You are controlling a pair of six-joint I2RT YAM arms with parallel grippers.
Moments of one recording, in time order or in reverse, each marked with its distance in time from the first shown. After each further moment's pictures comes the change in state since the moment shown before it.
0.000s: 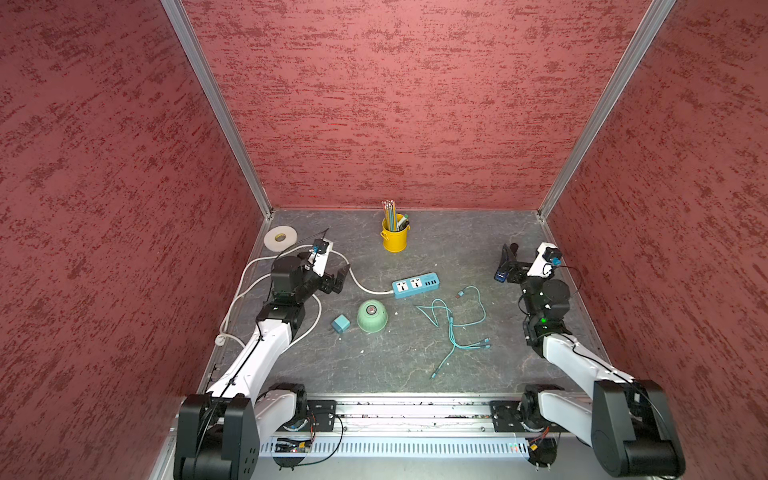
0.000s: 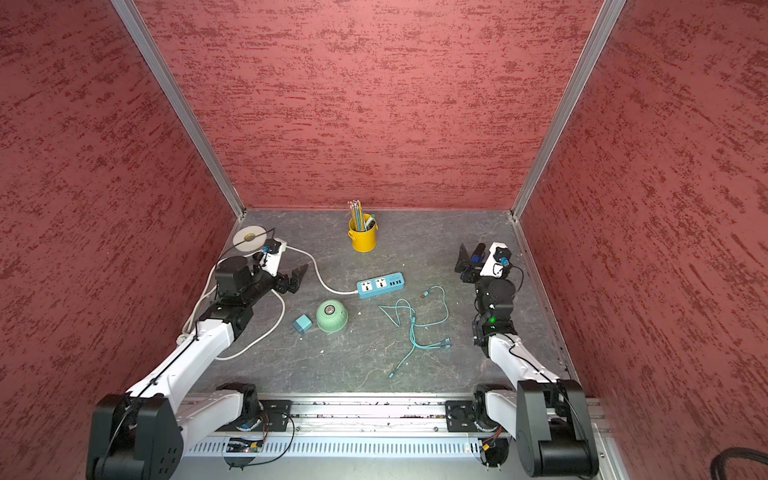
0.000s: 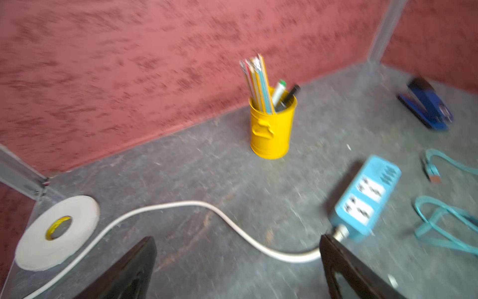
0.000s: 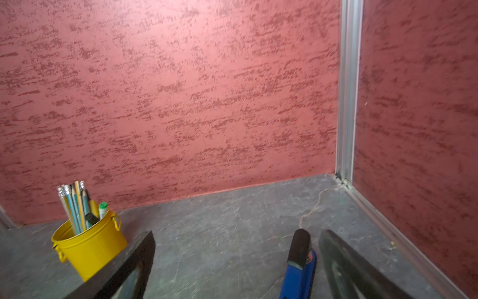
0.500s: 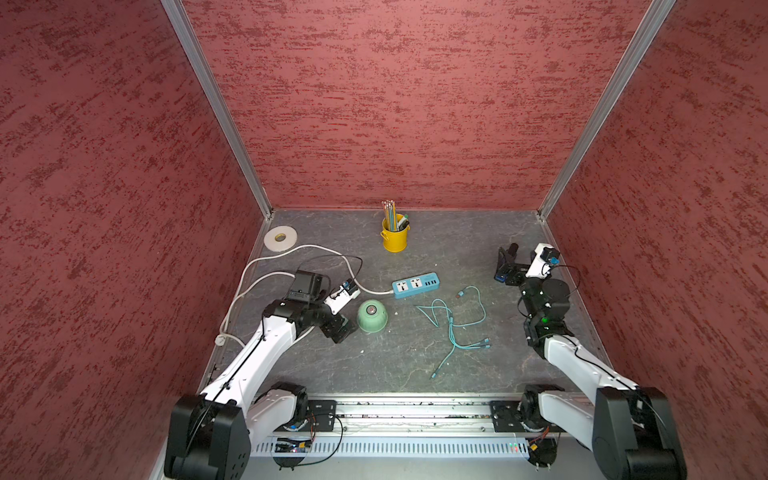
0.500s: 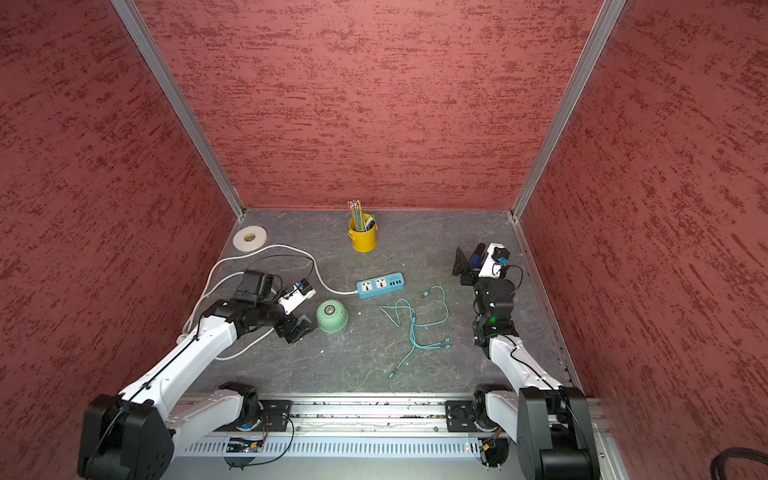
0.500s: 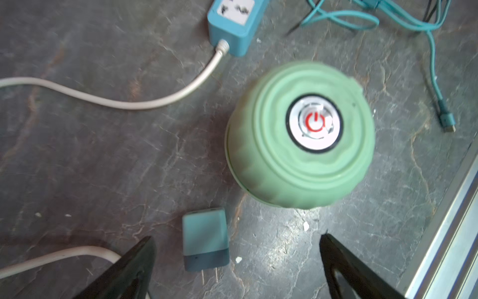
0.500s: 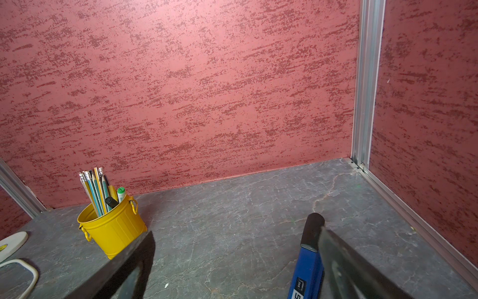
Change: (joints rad) left arm -0.129 0.041 0.051 -0.692 -0.003 0.299; right arm 0.000 -0.033 0.000 -0.066 -0.036 0.026
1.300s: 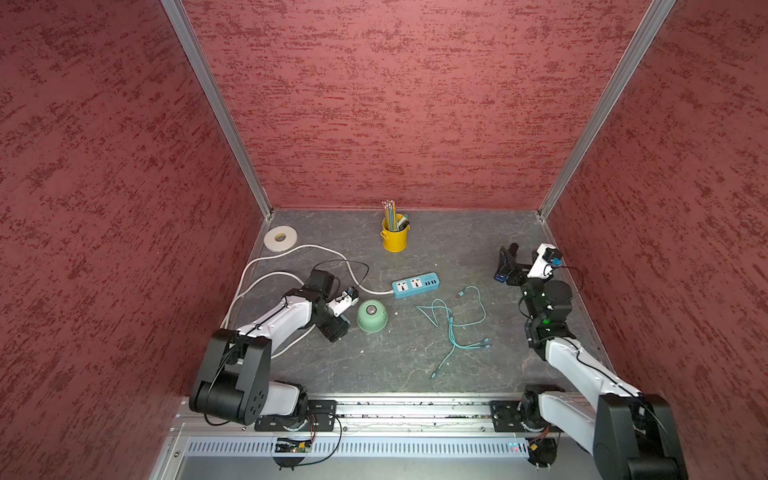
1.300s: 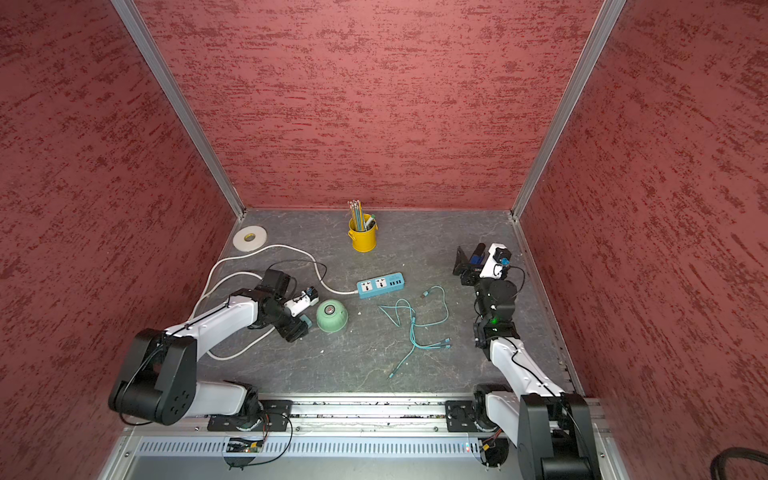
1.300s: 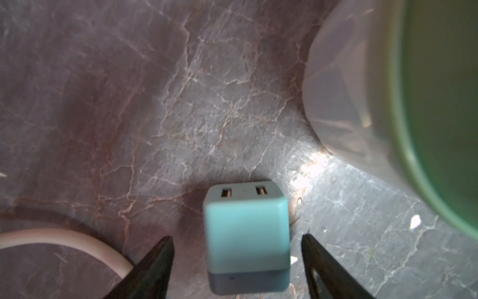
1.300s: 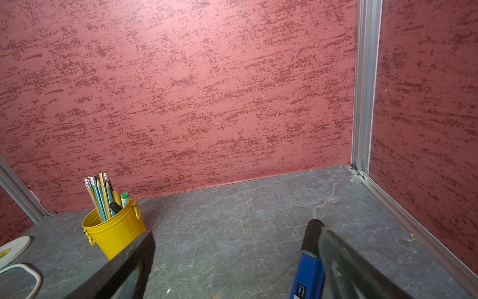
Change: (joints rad) left arm 0.002 0.291 0.016 0.056 -0.228 0.012; right arm 0.000 -0.035 -0.005 -0.002 0.000 0.000
